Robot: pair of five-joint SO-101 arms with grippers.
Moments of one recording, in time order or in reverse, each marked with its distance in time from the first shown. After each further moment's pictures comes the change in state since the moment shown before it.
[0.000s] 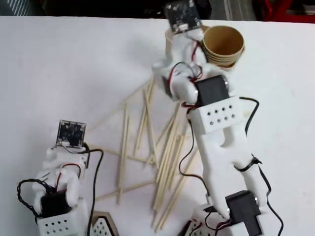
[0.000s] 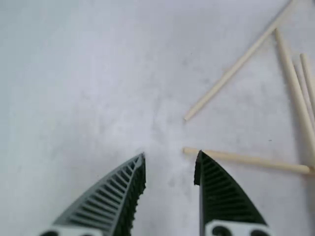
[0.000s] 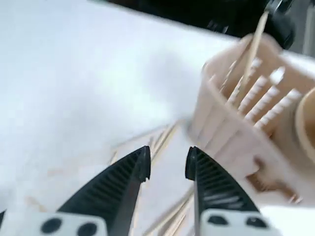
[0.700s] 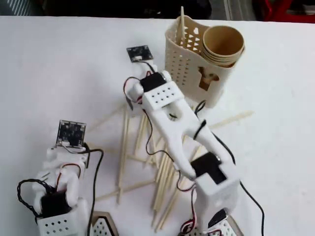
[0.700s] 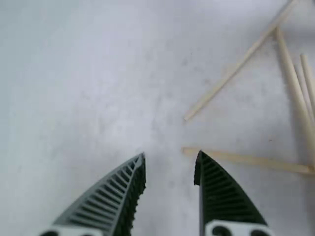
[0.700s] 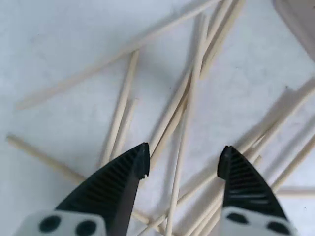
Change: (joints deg) left arm 0.0 0.0 0.0 0.0 0.0; right arm -9.1 30.3 -0.1 0.4 -12.7
